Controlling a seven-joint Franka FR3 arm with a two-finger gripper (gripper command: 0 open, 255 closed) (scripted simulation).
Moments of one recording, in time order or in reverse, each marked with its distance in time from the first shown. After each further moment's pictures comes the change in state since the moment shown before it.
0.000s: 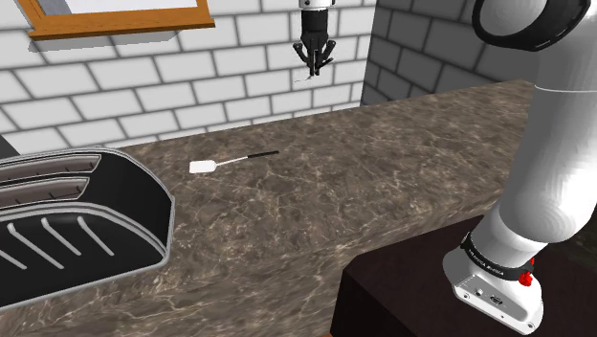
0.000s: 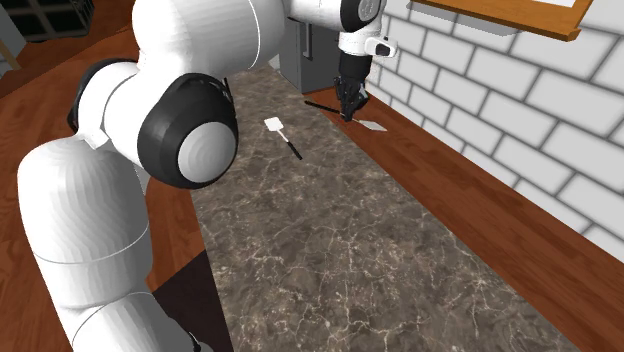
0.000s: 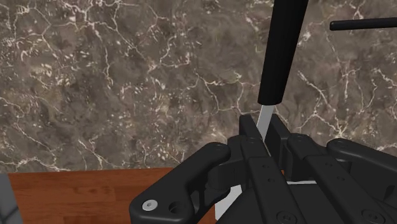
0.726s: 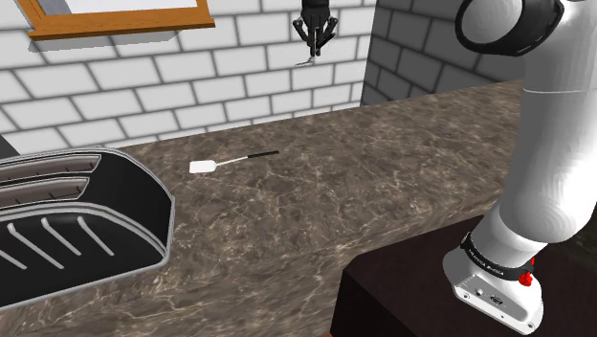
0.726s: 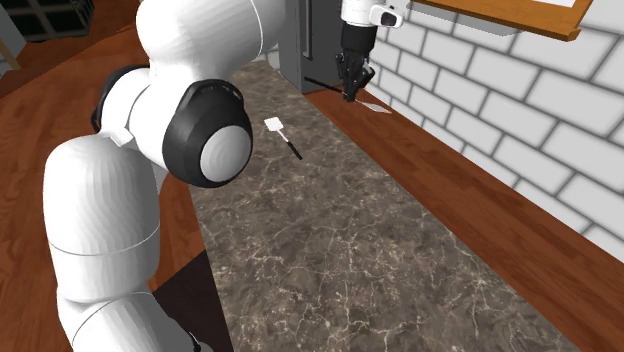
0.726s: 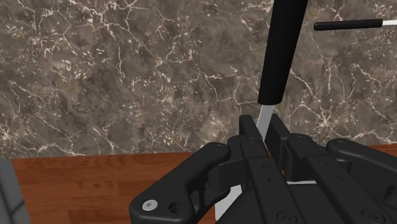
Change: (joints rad) arm 0.002 0.073 0.000 0.262 -0.003 -0.189 0.003
